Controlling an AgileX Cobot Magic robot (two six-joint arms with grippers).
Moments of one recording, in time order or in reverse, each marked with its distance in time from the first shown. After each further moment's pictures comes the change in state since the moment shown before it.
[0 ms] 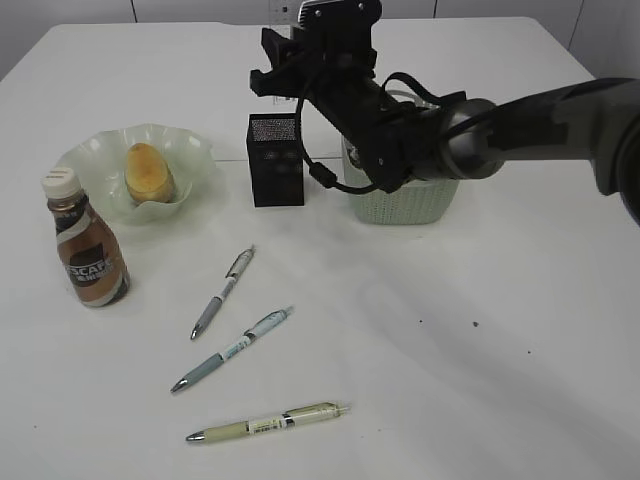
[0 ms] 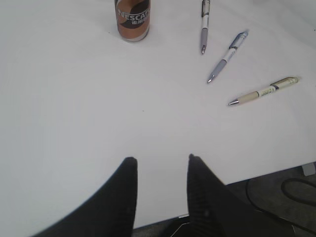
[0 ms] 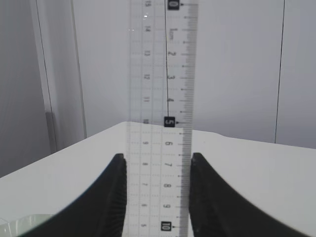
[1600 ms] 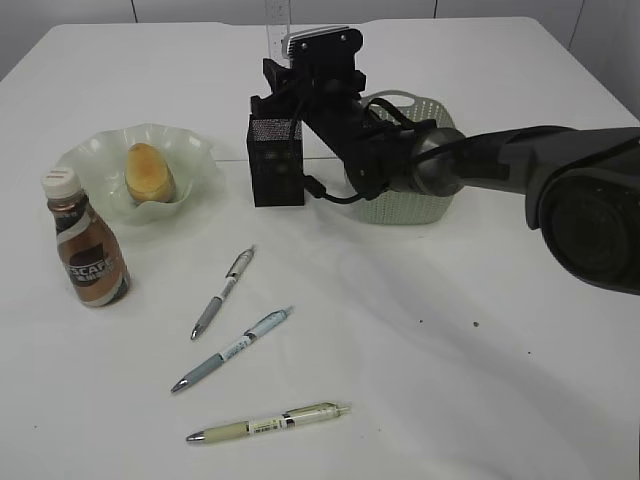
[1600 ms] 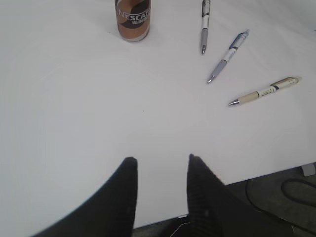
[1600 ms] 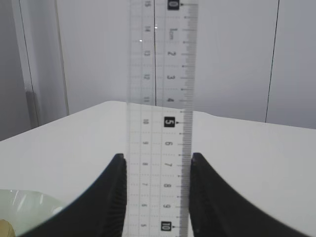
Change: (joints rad) left arm 0.000 0.000 0.000 0.000 0.002 -0.002; right arm -0.019 0.205 -0.267 0.016 0.122 -0.041
